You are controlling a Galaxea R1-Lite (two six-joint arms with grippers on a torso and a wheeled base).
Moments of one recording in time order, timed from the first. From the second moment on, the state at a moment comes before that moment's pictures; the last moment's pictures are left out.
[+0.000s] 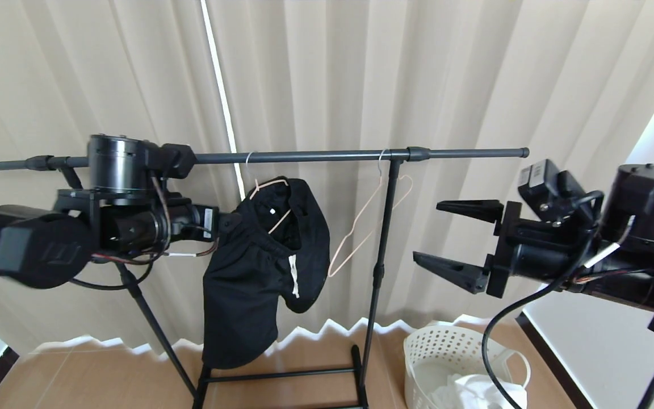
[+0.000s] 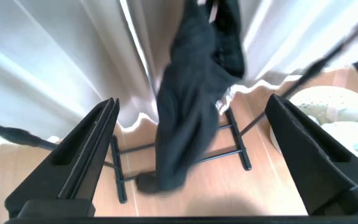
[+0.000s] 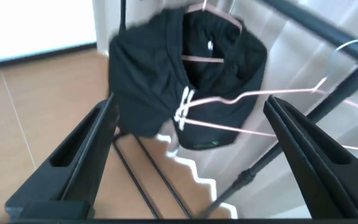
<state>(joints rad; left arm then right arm) -0.26 1.74 -1.00 -0.29 0.09 0.03 0.37 1.60 -0.66 -0.79 0.57 -0.23</state>
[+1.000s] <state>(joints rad) -0.30 0.74 -0.03 -0.39 0.08 0.24 0.48 0.98 -0.15 -0.68 -0.14 -0.12</state>
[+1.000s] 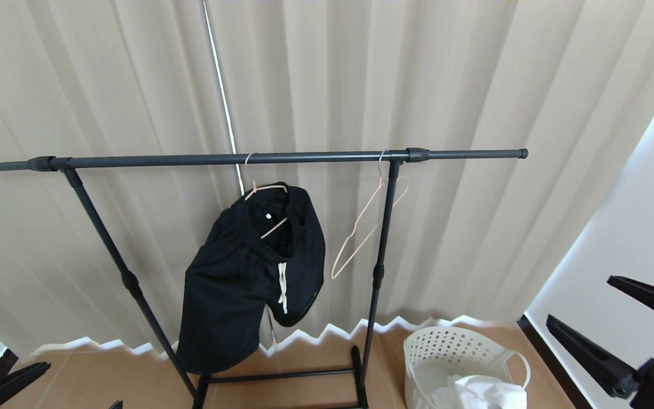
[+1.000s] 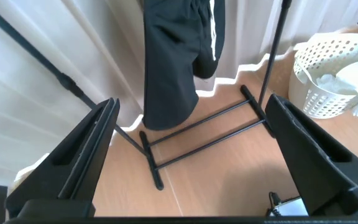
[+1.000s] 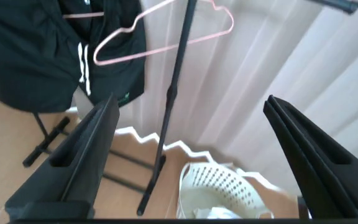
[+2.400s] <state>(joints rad) -0.01 0.03 0.00 -0.01 -0.03 0.23 0.13 0.12 0.00 0.00 -0.26 0.06</state>
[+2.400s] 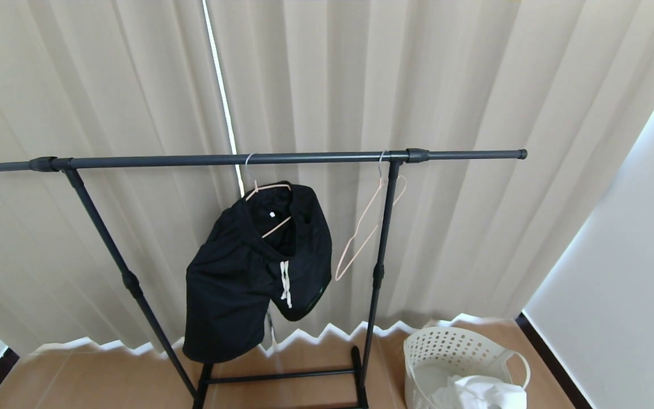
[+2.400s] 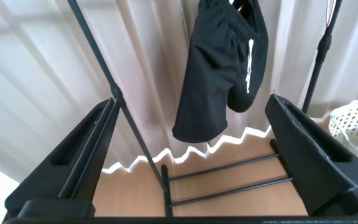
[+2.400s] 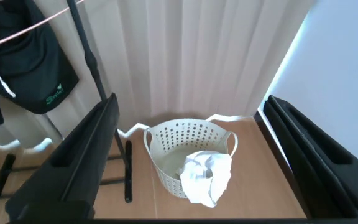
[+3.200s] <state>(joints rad) 0.00 0.00 -0.01 0.04 -0.09 0.13 -0.01 0.01 -0.04 0.09 -0.07 0.07</state>
